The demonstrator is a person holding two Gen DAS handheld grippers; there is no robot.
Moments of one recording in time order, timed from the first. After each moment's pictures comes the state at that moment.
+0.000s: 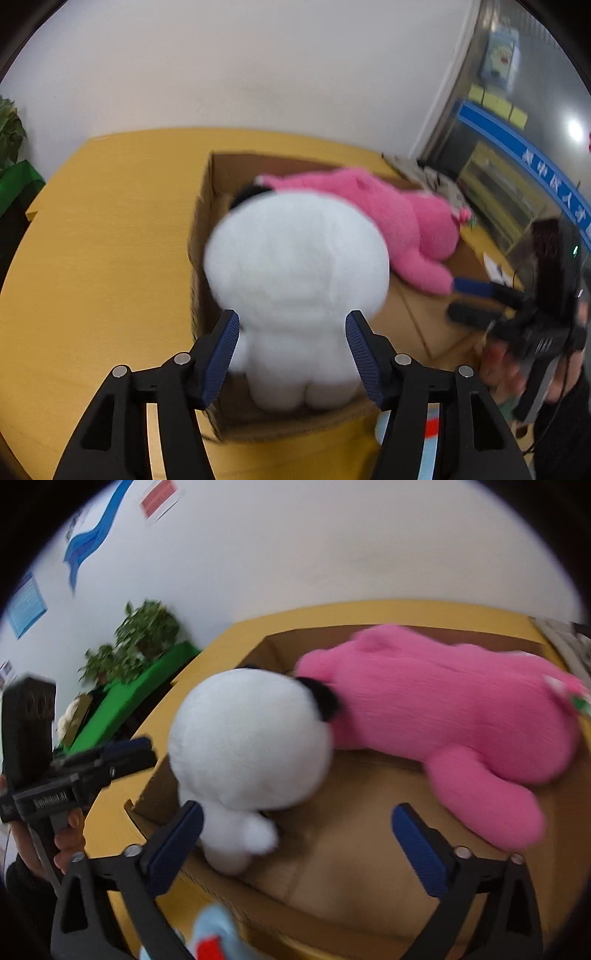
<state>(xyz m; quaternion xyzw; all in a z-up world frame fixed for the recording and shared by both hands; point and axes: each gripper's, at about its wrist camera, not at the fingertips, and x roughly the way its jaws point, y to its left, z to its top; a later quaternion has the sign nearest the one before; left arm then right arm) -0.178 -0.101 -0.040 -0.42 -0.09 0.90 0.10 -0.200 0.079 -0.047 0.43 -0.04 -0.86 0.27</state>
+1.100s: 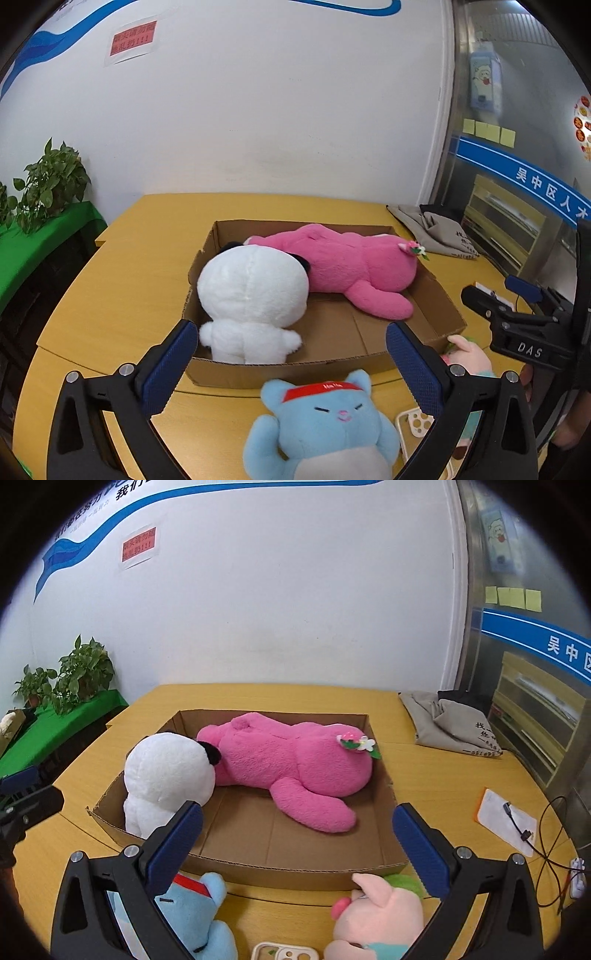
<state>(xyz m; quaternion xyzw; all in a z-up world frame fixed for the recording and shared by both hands) -0.026 0.008 0.055 -0.29 -0.06 0.95 0.00 -0.083 0.160 0.045 0.27 0.04 -0.95 0.11</state>
